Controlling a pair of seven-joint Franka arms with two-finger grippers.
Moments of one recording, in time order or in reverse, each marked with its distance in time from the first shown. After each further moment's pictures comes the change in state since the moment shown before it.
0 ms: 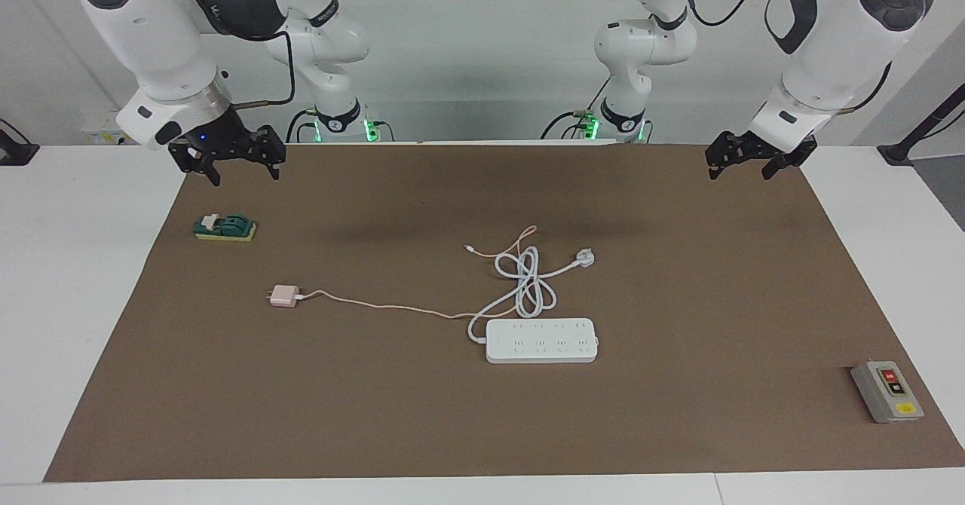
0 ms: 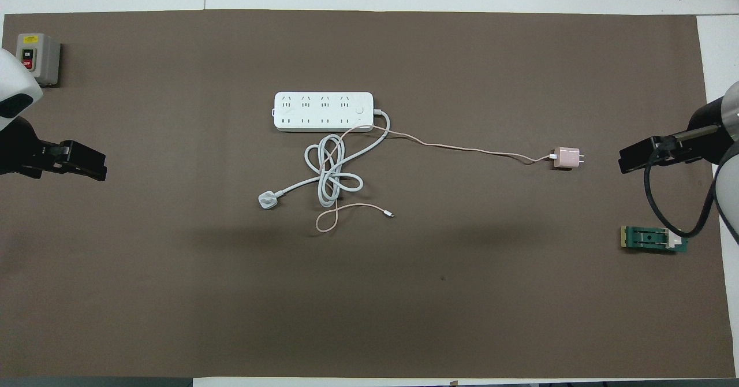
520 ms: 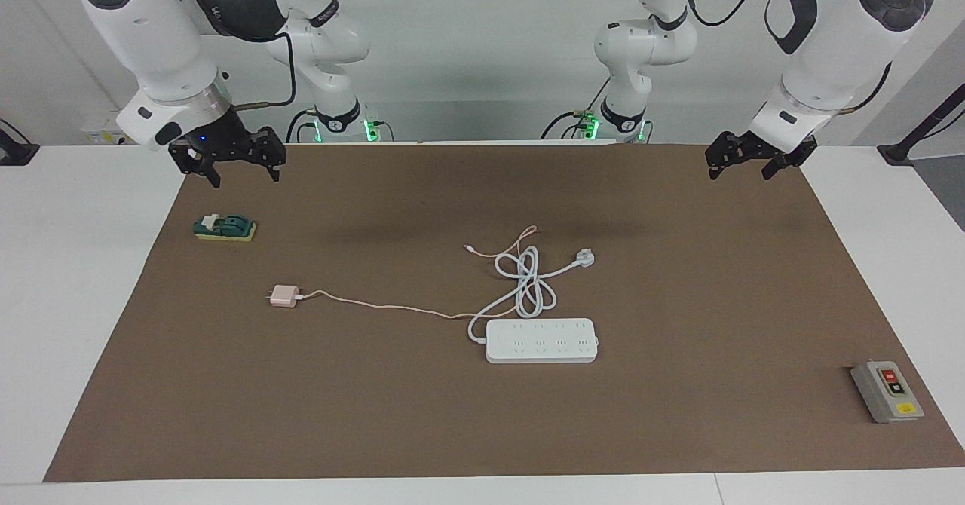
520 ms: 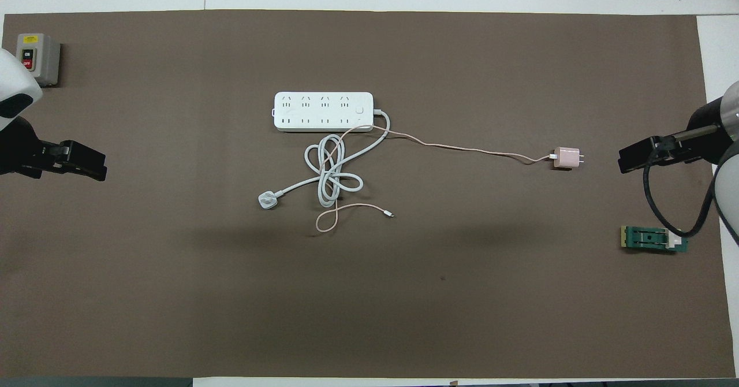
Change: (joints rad) left arm 0.000 0.000 0.000 0.000 0.000 0.000 0.000; right arm 0.000 0.000 0.000 -0.001 0.000 0.022 0.000
